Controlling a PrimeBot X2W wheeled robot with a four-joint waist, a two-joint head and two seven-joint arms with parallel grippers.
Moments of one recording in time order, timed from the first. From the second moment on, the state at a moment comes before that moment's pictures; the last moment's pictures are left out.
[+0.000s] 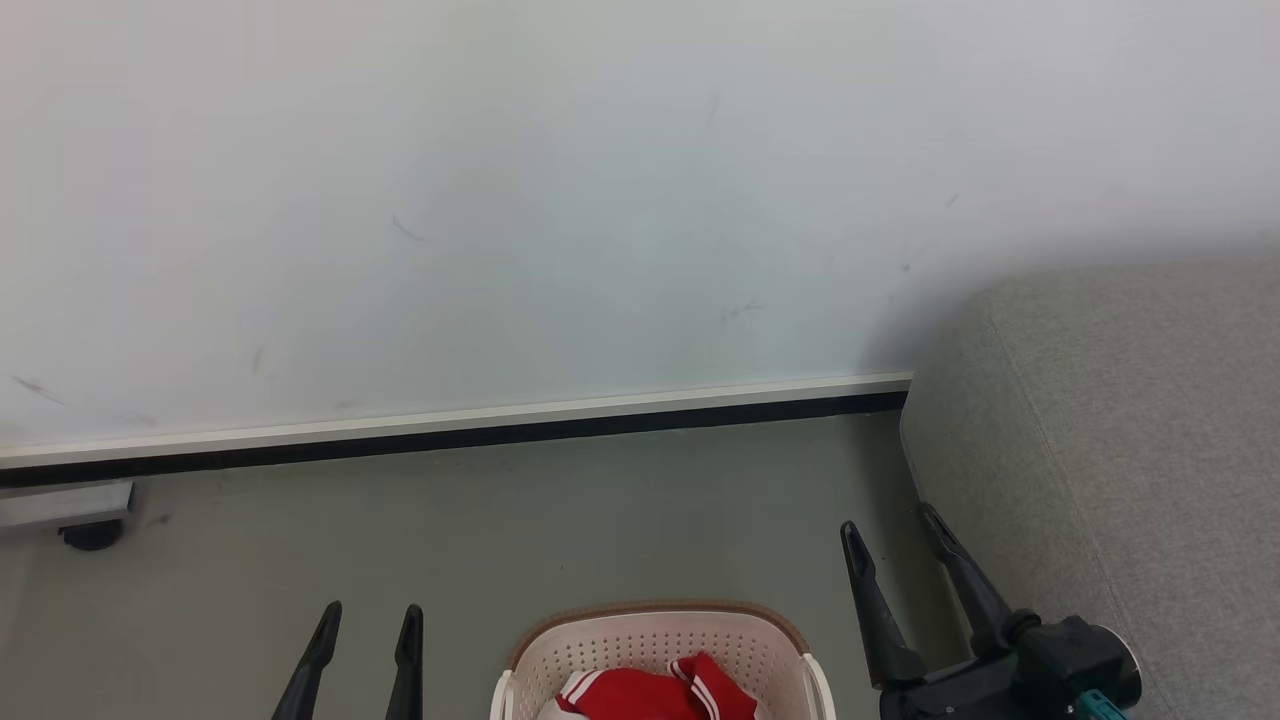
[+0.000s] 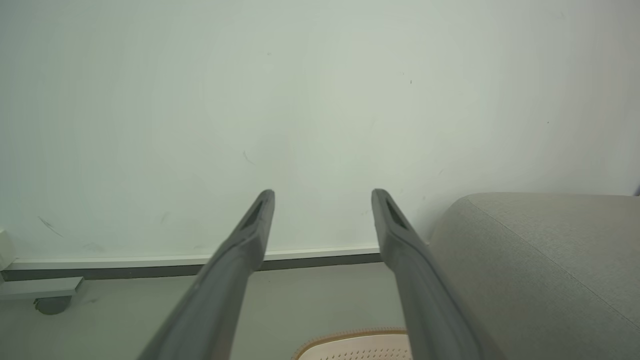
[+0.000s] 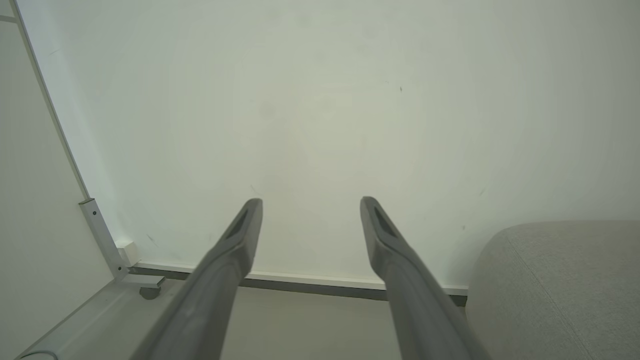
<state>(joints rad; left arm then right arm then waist) 0.06 0.05 -0.06 -0.08 -0.14 -0.05 -0.26 -0.03 -0.13 0.36 0.01 0.16 0.13 -0.26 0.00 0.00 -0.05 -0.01</state>
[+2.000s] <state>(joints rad) -0.64 0.22 -0.51 0.40 0.03 -0.13 -0.26 -0.57 -0.05 0.21 -0.37 0.19 0.13 -0.26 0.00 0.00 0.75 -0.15</state>
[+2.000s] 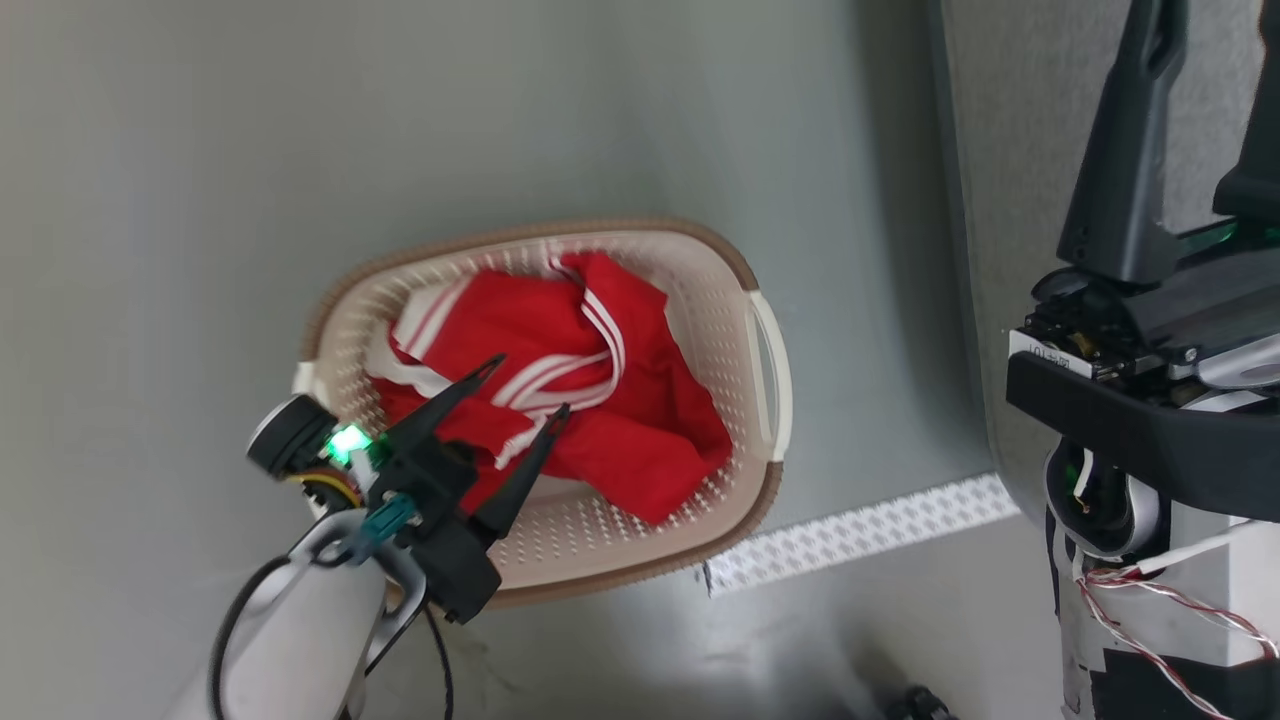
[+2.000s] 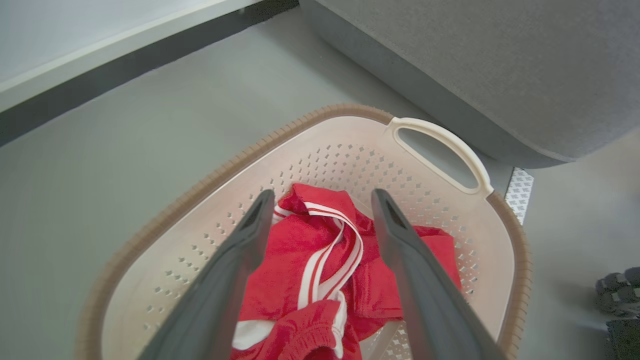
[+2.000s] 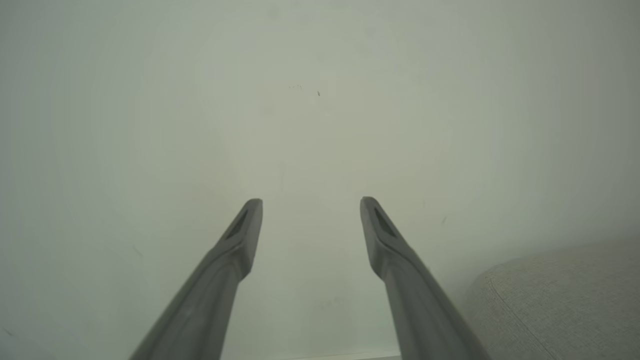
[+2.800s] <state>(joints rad) -0.97 0.17 -0.67 0.96 0.04 -0.12 -0.24 -0.59 -0.05 0.20 -0.42 0.30 0.13 -0.26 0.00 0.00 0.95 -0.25</state>
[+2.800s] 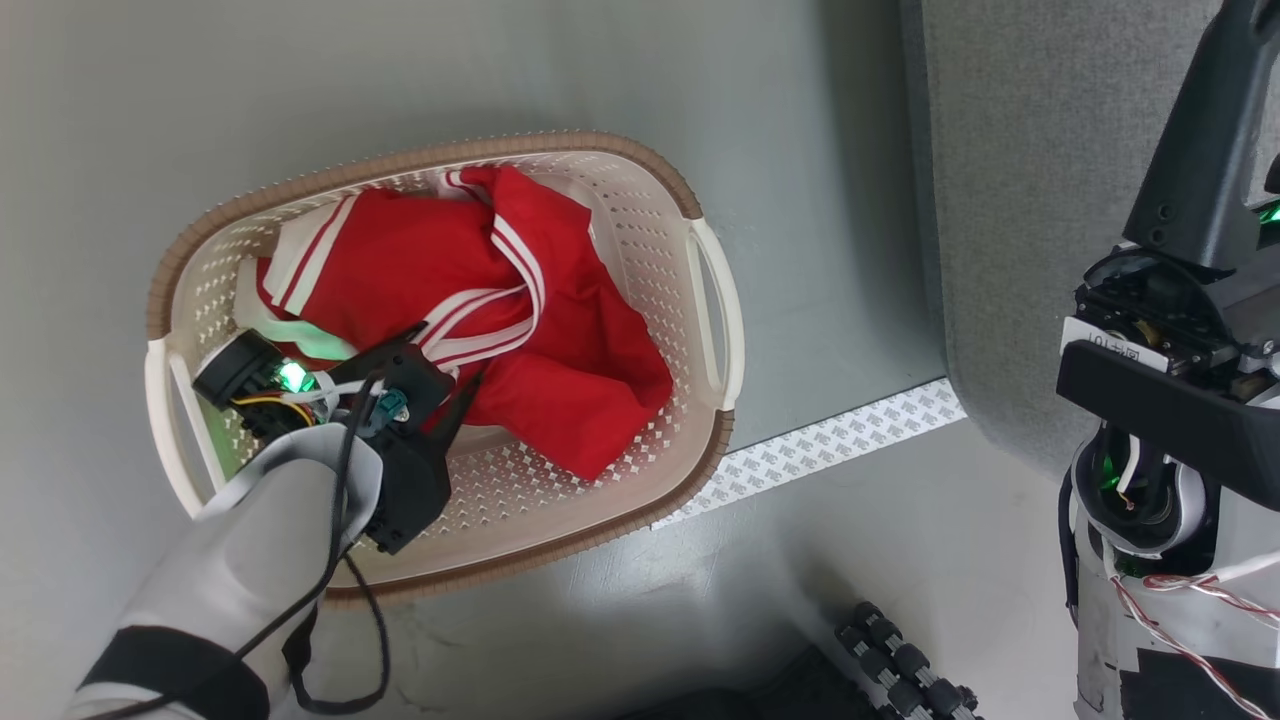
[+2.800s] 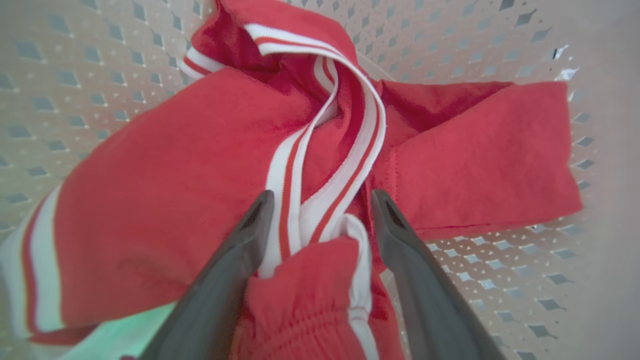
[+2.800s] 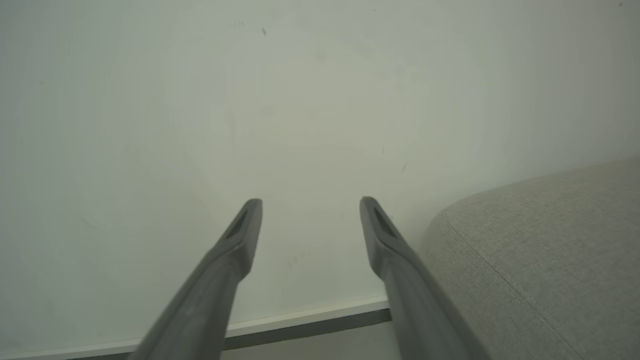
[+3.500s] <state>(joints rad) -1.08 0.15 -0.73 1.12 0.07 -0.03 -0.25 -0.59 -0.05 0.18 -0.42 0.40 0.13 -0.26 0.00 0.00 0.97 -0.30</state>
